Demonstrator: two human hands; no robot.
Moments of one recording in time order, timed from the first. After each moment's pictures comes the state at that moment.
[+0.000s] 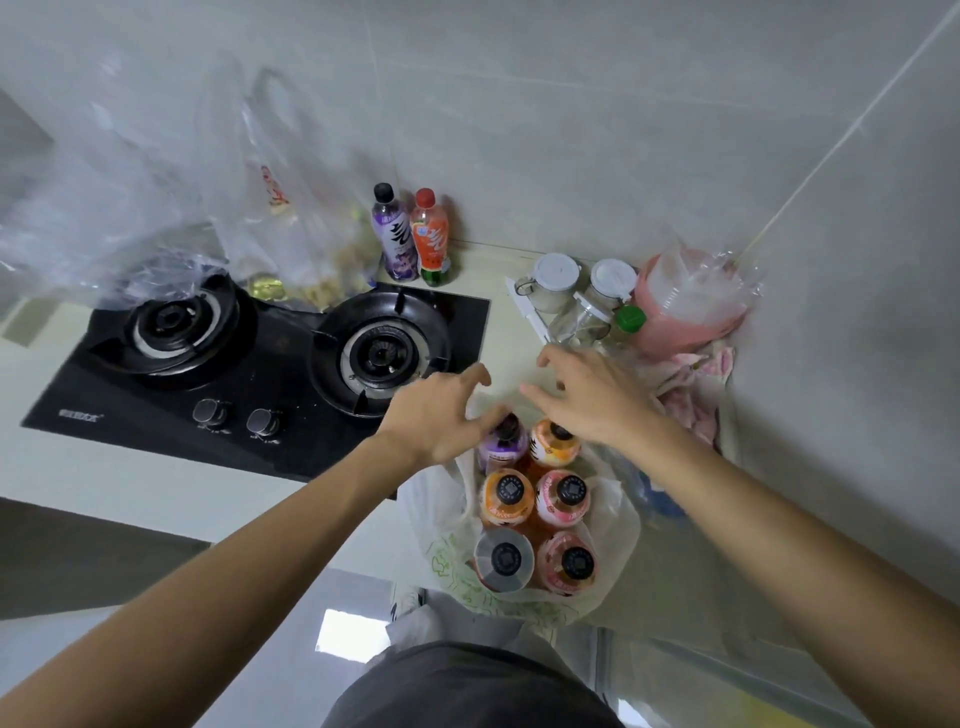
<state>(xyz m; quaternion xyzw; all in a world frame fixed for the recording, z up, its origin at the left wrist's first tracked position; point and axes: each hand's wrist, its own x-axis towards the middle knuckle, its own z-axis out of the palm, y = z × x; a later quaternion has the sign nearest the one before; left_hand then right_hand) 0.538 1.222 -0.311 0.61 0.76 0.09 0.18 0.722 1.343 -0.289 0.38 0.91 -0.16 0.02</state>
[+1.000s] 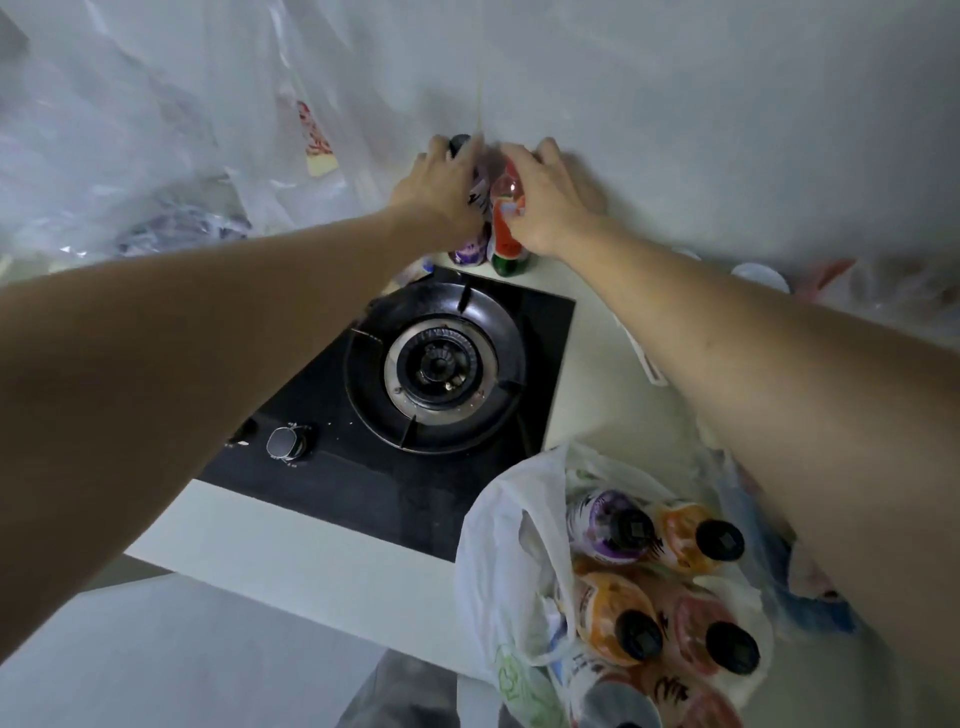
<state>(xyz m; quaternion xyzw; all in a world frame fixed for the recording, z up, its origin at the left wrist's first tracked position) 0.307 1.412 -0.331 0.52 0.84 0.09 0.13 0.434 1.501 -0.346 0.38 0.91 -0.16 -0.05</state>
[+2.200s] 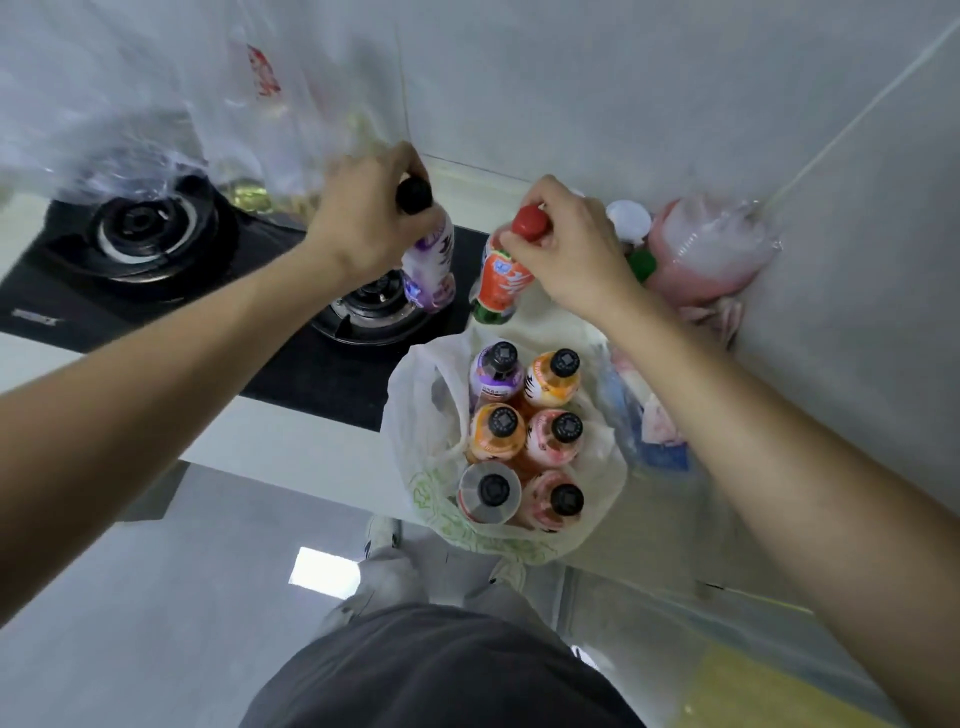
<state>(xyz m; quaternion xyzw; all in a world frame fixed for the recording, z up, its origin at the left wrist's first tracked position) 0.467 1.248 -0.248 0.53 0.78 0.30 0.11 0.666 1.363 -0.267 0.35 0.87 -0.28 -0.20</state>
